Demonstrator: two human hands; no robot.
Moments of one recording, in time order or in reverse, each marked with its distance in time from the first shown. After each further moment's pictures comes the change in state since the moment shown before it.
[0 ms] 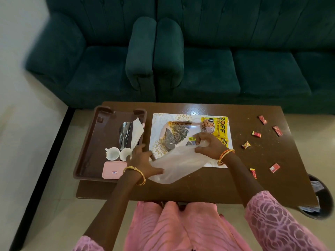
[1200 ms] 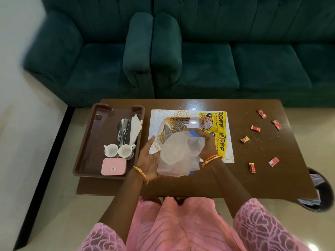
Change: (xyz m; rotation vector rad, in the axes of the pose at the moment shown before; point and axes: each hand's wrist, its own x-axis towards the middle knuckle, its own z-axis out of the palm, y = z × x) left_hand 0.003 0.025 0.024 -1.815 -0.844 -0.236; right_hand -0.013 -0.008 0.034 0.630 0.296 0.018
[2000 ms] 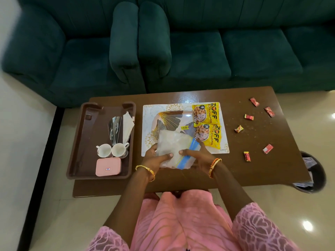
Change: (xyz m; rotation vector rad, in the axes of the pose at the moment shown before) left_hand 0.030 -0.024 0.007 0.474 0.500 0.327; right_hand -0.020 0.046 -0.014 0.192 -0.035 0.566
